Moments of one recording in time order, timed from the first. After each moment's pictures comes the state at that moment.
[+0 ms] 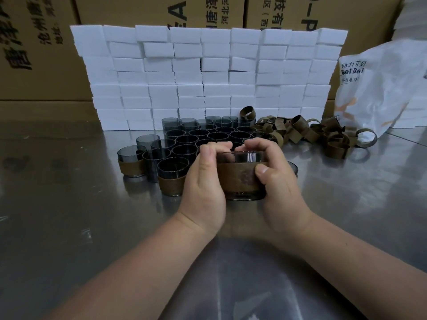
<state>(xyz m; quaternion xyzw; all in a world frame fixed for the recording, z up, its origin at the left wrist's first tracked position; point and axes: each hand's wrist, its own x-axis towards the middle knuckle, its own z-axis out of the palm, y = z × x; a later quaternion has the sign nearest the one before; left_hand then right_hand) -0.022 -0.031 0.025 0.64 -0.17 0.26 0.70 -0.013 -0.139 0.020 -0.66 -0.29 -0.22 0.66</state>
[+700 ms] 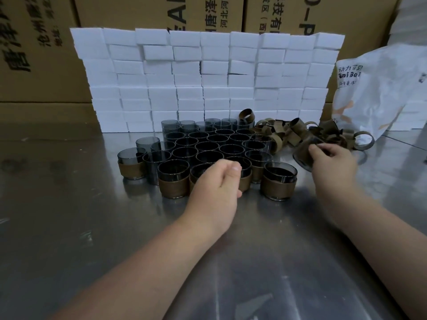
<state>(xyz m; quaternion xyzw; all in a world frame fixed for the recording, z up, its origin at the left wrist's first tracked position) -0.016 -0.030 0.014 0.79 -0.15 0.15 0.58 0.071 -0.245 0.014 -0.72 0.12 -0.40 0.56</state>
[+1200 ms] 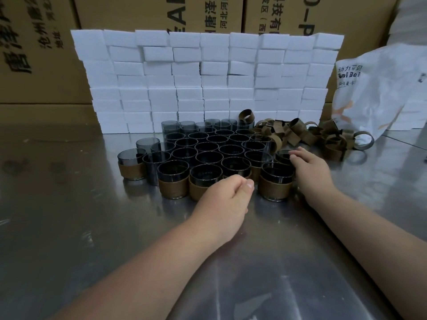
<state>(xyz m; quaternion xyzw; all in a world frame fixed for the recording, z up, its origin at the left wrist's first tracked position) -0.013 -0.032 0.000 0.83 -0.18 0.07 0.52 0.084 -0.234 -0.003 -0.78 0.07 -0.29 0.55</state>
